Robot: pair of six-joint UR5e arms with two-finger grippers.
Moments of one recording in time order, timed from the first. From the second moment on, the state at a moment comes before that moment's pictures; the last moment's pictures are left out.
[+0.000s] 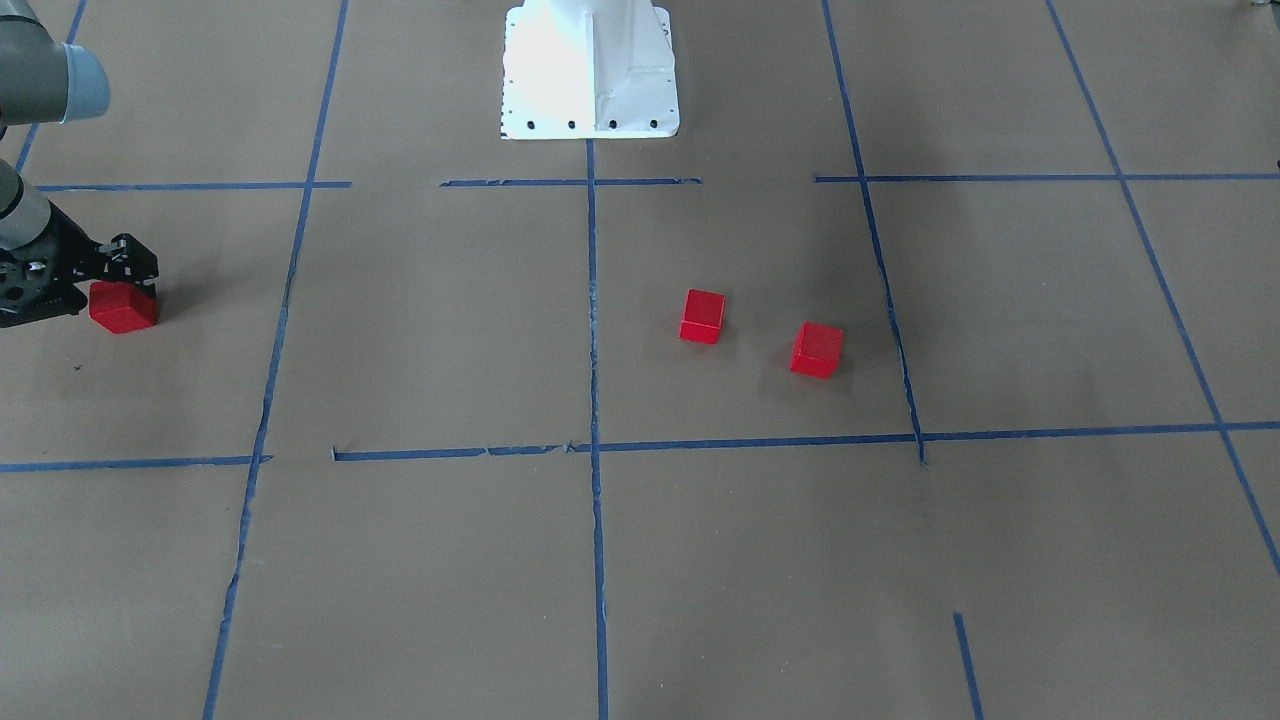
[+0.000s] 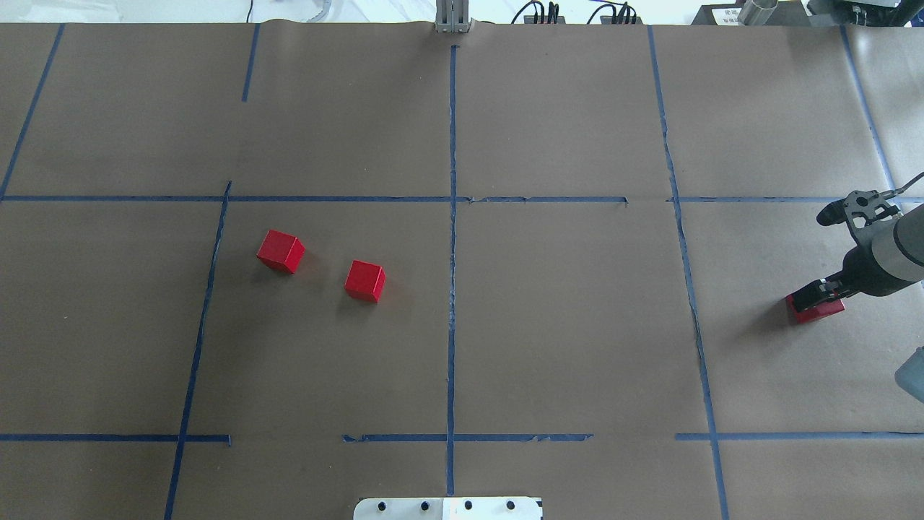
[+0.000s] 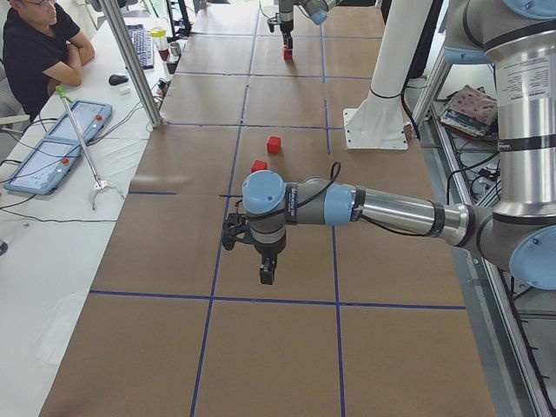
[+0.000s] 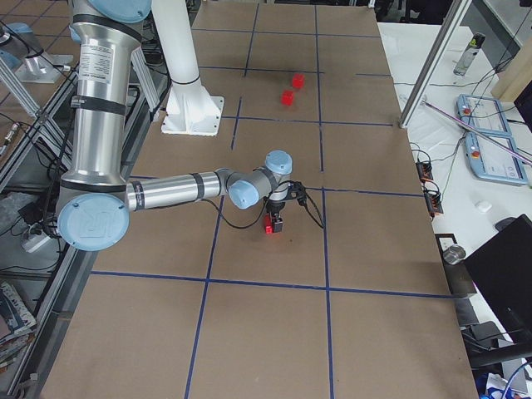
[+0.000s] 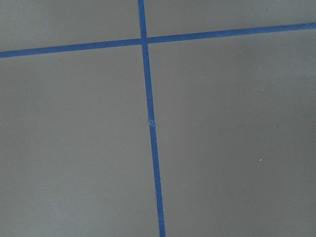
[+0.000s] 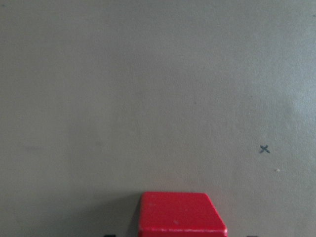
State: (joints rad) left arm -1.55 -1.40 -1.92 -1.39 -2.37 0.09; right arm 0.90 -1.69 1.76 -1.18 2.14 0.52
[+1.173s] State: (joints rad) left arm -1.55 -1.40 -1.92 -1.40 -2.37 0.09; right arm 0.75 -1.36 1.93 -1.34 2.23 0.97
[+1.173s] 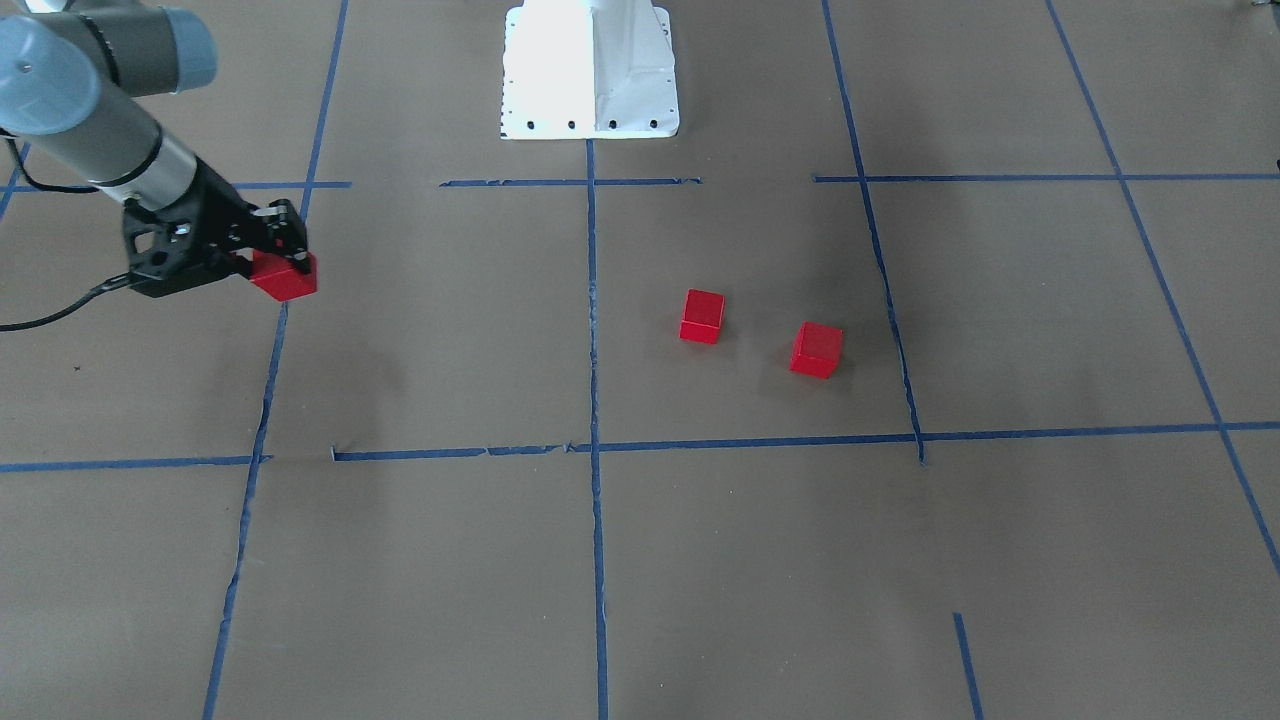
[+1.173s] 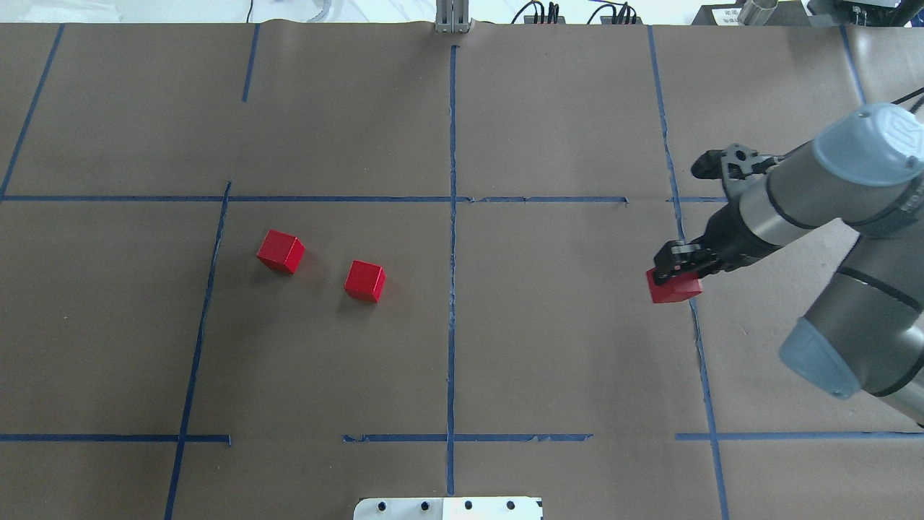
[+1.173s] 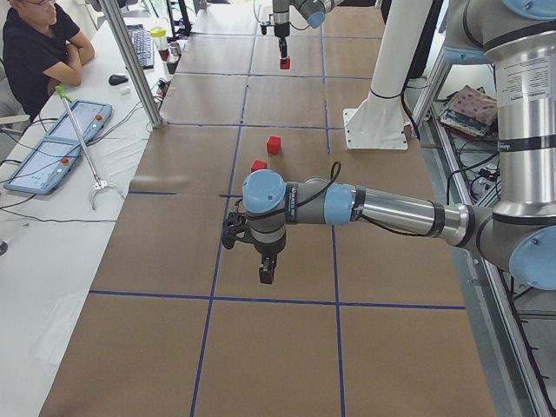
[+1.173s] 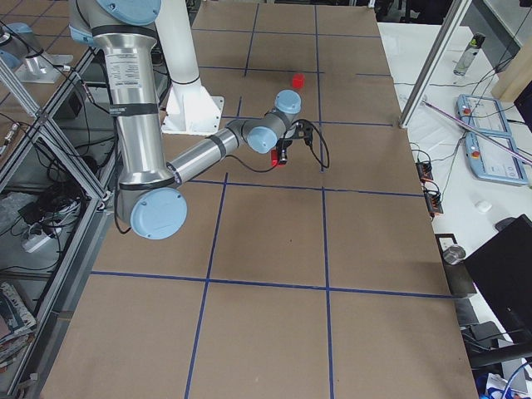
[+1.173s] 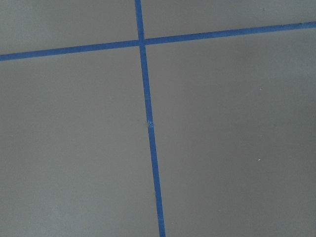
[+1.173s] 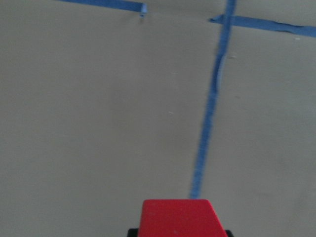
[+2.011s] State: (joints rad) left arm -1.52 -1.40 -1.92 -1.45 -2.37 0.09; right arm 0.49 -0.88 1.64 -1.46 1.97 1.36
